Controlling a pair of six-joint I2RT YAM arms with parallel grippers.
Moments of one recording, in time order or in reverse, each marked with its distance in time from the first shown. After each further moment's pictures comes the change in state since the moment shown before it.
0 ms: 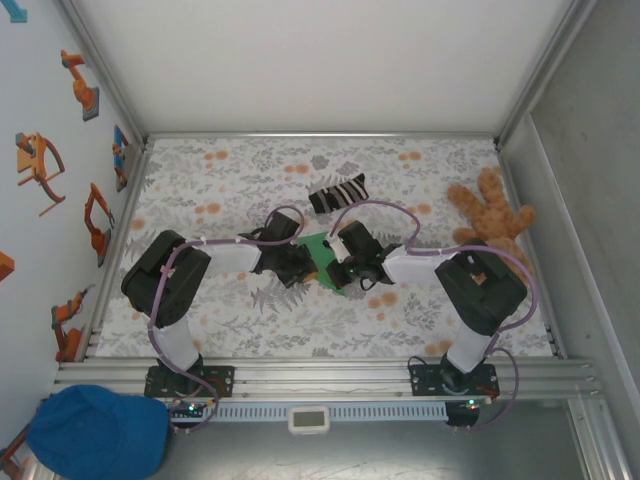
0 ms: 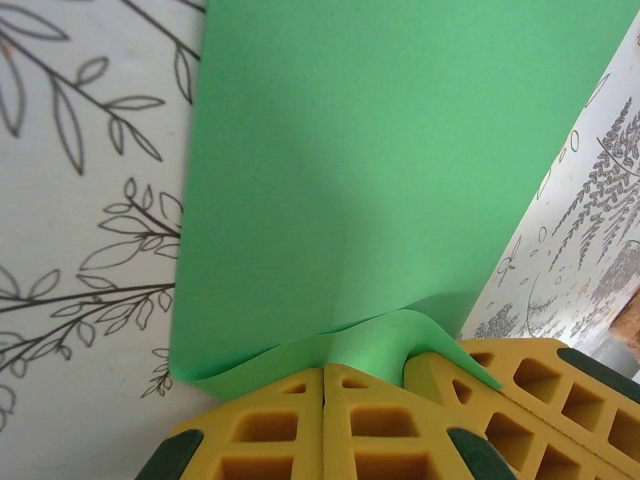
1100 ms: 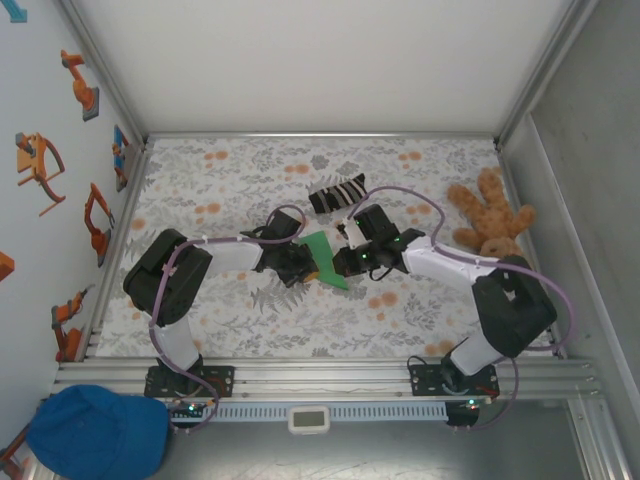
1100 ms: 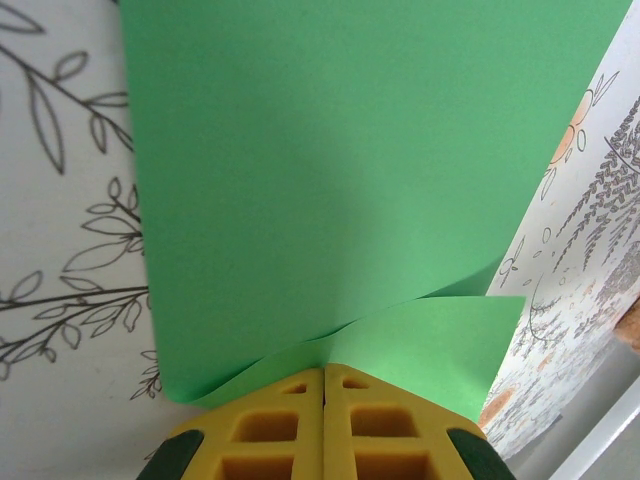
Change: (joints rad) left arm -0.001 0.014 0.026 -0.034 -0.006 0.000; right arm -0.079 -0.167 0.082 -0.286 -0.213 0.214
